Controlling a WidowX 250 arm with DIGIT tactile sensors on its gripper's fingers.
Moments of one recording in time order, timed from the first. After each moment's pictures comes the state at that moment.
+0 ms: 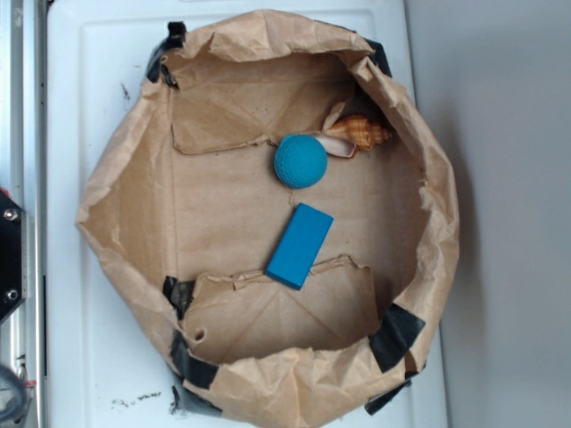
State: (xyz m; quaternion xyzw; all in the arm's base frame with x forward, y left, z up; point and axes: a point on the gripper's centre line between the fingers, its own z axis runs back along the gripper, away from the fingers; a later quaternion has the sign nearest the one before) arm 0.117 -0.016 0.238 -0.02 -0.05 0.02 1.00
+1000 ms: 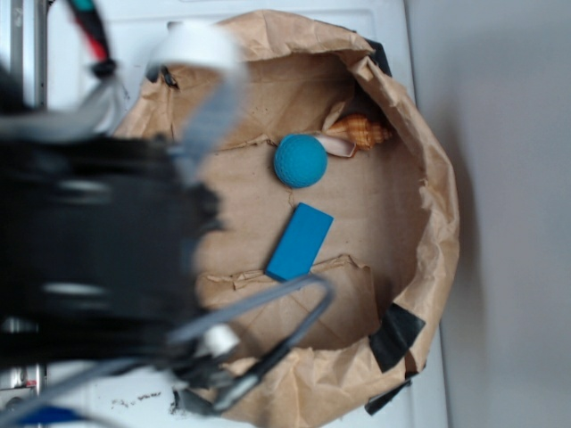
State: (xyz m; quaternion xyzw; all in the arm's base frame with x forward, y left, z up) arm 0.207 -0.028 0.190 0.00 -0.01 0.32 0.95
